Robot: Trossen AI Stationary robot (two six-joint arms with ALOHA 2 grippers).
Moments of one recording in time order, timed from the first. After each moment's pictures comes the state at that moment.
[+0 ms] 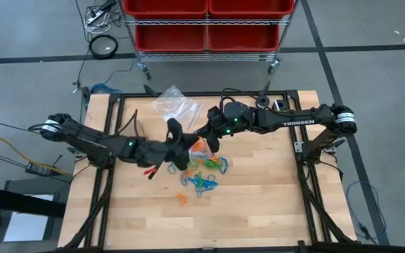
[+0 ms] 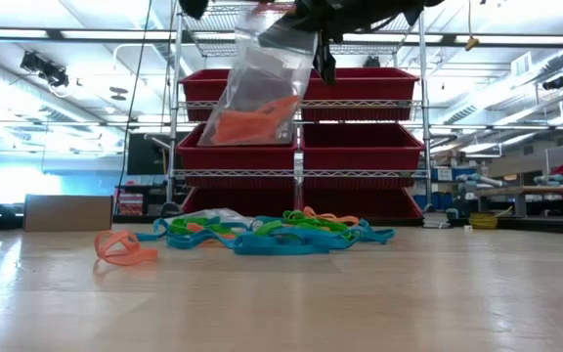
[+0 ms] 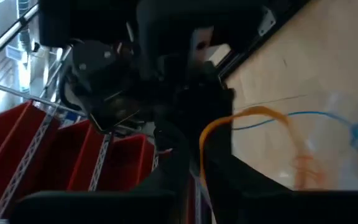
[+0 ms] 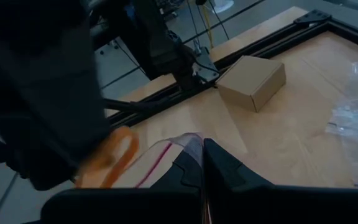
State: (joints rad) left arm -0.28 1.36 1.09 -0.02 -0.77 0.83; right arm -0.10 1.55 1.19 0.03 -0.12 0.44
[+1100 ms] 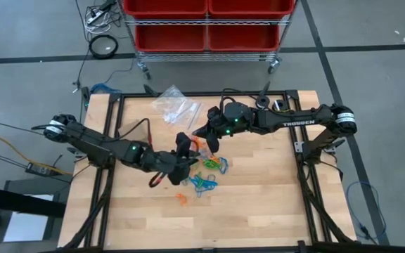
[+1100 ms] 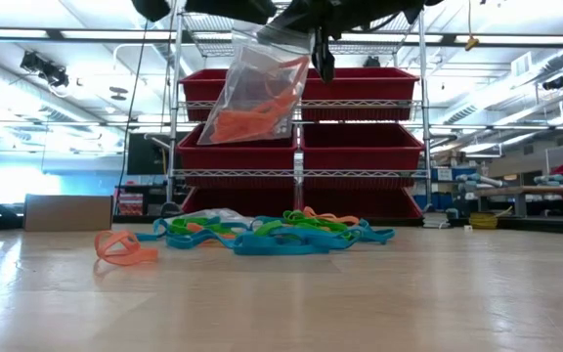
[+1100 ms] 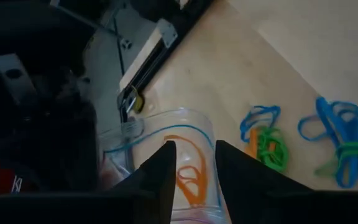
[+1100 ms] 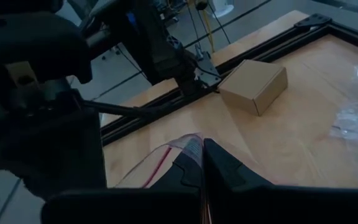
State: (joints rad) left arm -0.33 1.42 1.15 -0.31 -0.55 0.68; right arm -0.09 1.55 1.19 0.05 -0.11 0.47
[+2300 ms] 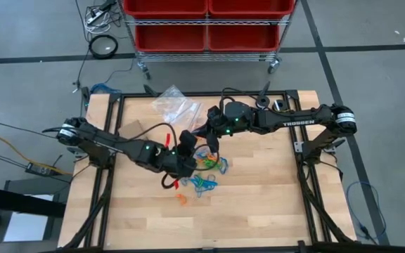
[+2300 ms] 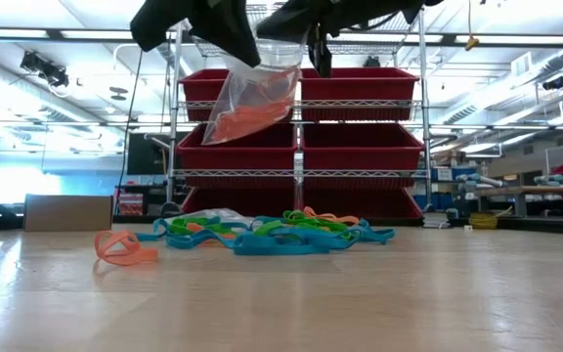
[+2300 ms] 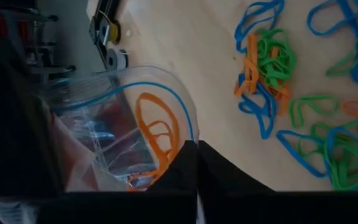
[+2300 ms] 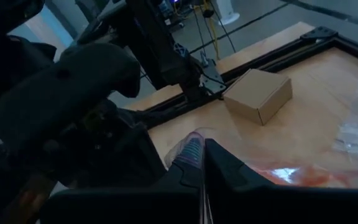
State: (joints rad) left arm -0.29 1.59 1.37 -0.75 -0.68 0.64; right arm -0.09 1.55 1.19 0.08 -0.12 0.42
